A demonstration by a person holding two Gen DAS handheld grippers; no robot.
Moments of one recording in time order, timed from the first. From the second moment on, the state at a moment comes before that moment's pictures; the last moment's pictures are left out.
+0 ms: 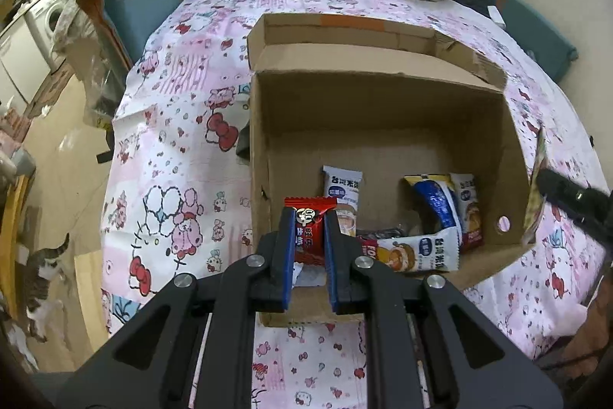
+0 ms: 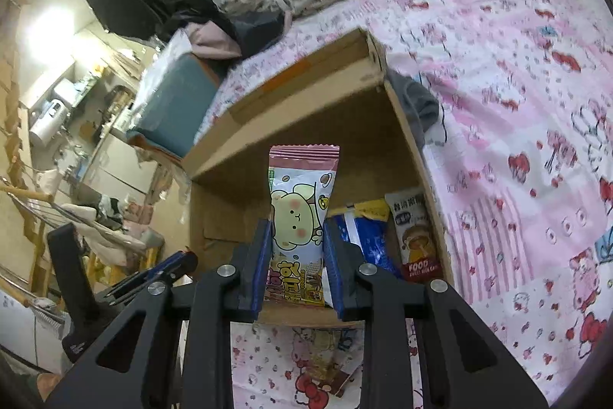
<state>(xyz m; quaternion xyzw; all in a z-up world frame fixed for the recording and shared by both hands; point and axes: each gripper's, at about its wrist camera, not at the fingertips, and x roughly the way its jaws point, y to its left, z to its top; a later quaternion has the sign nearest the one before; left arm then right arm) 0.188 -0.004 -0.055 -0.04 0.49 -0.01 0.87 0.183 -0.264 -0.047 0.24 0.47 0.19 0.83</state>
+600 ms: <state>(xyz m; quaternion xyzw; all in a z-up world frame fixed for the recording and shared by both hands) 0.189 -0.020 -0.063 -0.01 0.47 -0.04 0.88 0.181 -0.235 -0.070 0.22 0.50 0.21 0.81</state>
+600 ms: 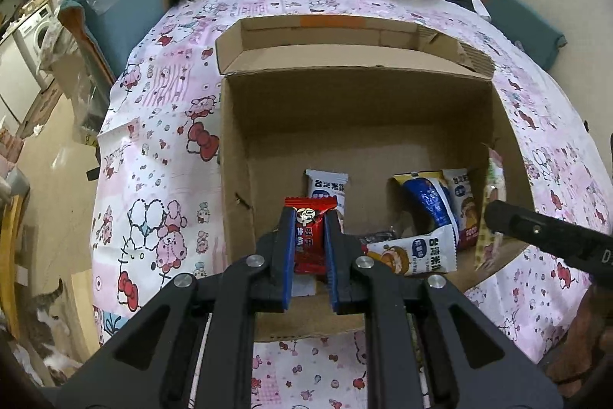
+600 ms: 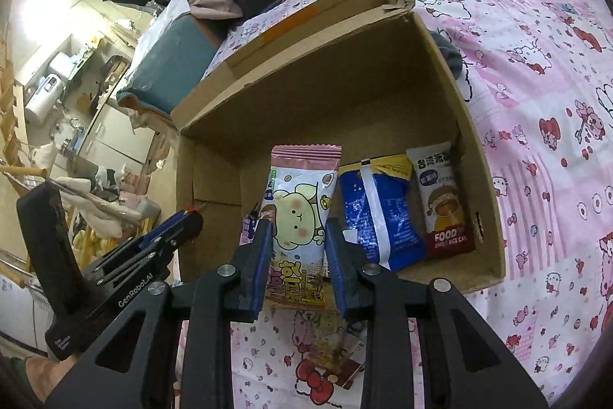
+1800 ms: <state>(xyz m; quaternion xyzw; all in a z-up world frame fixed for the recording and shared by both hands) 0.170 -0.008 -0.053 -0.05 0.47 -0.03 0.88 0.169 -0.255 -0.054 0.25 0.48 0.19 0.82</state>
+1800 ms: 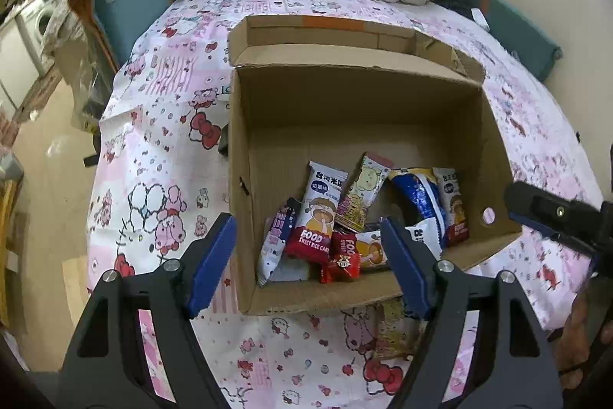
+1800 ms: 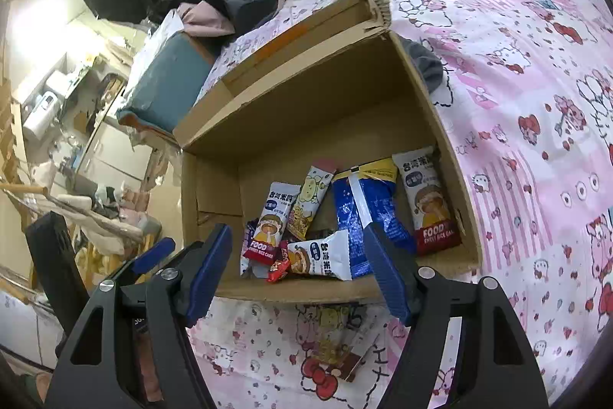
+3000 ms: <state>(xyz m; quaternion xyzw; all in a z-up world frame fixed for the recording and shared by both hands) 0.108 0.024 -0.088 -0.10 0.56 0.01 0.83 0.108 -0.283 -0.132 0.27 0.64 0.09 0.72</state>
